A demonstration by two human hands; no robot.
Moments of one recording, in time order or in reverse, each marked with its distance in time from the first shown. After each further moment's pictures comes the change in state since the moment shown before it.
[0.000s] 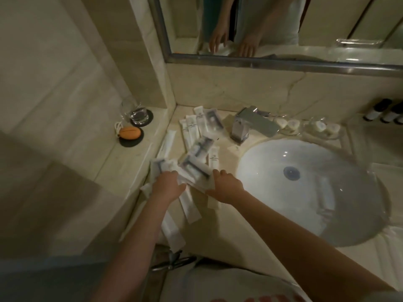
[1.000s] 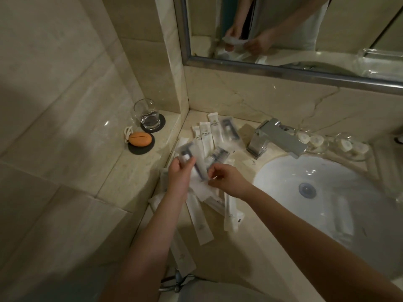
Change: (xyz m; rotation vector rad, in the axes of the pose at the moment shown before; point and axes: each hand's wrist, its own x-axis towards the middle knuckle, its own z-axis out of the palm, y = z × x) left_hand 0.046 0.017 -0.025 -1.396 0.216 -0.202; right_hand 0.057 -0.026 -0.037 0.662 0.053 -0.316
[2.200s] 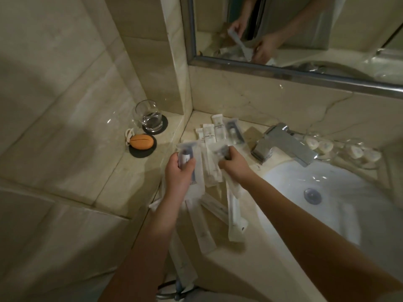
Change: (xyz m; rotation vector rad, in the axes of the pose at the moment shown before) left_hand 0.009 0.019 -0.006 0.278 0.083 0.209; right_hand 0.042 -0.019 -0.021 0.178 0.214 0.319
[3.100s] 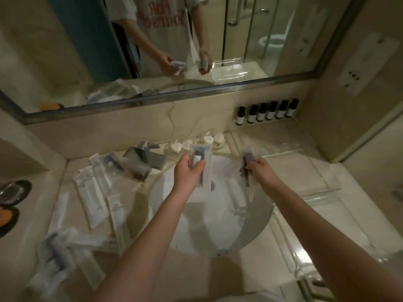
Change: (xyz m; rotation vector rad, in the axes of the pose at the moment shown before) left_hand -0.180 0.093 0.274 0.086 -0.602 0.275; right_hand -0.190 0.167 -0.313 0.387 0.599 0.131
